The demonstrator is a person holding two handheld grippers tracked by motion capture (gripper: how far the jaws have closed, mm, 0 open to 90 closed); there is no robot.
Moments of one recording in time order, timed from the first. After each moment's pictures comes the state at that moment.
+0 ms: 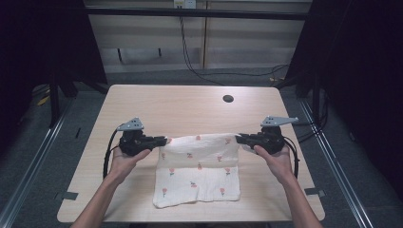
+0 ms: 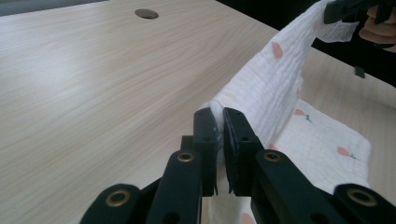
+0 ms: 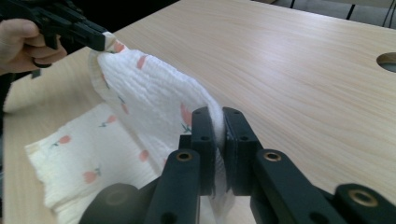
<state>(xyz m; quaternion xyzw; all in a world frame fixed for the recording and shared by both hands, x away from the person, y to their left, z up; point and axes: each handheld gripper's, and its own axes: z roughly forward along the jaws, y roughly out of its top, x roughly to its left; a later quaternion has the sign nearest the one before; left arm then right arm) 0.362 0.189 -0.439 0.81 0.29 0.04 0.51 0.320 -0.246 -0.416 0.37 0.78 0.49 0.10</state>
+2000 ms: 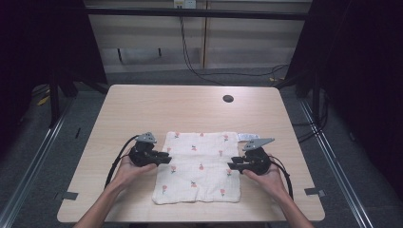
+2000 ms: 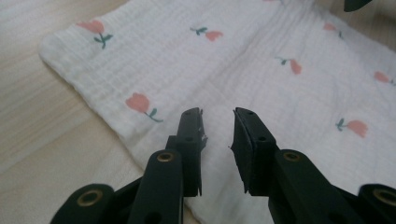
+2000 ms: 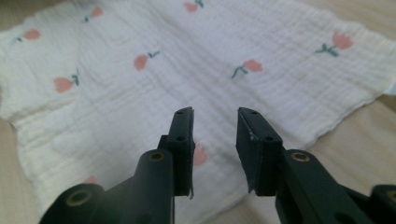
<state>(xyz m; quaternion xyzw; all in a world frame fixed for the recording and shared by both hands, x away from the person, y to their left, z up) 0.356 0.171 -0.493 0.87 0.27 -0.01 0.41 0.294 -0.217 -0.482 0.36 0.85 0.37 0.08</state>
